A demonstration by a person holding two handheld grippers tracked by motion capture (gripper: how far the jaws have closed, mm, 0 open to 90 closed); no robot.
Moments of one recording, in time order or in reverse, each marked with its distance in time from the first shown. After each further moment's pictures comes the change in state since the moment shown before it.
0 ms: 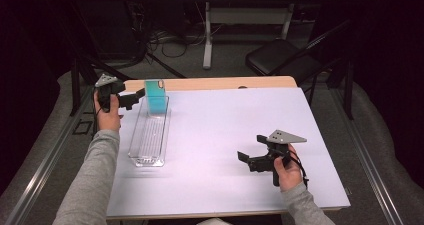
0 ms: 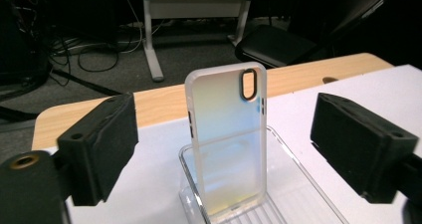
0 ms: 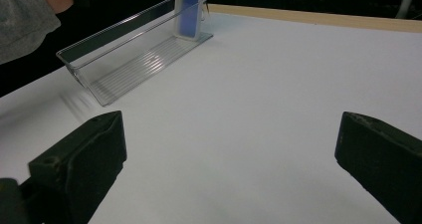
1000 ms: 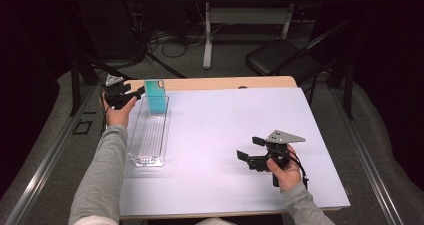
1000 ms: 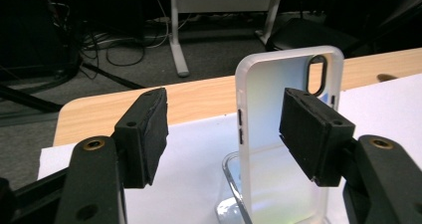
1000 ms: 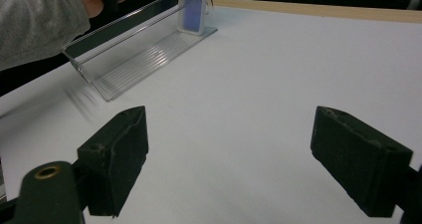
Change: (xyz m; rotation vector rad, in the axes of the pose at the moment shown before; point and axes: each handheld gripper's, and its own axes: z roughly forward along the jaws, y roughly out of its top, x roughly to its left) left arm 0.021 -0.012 0.039 0.006 0.104 -0.029; right arm -0.001 -0.002 0.003 0.018 0.021 0.010
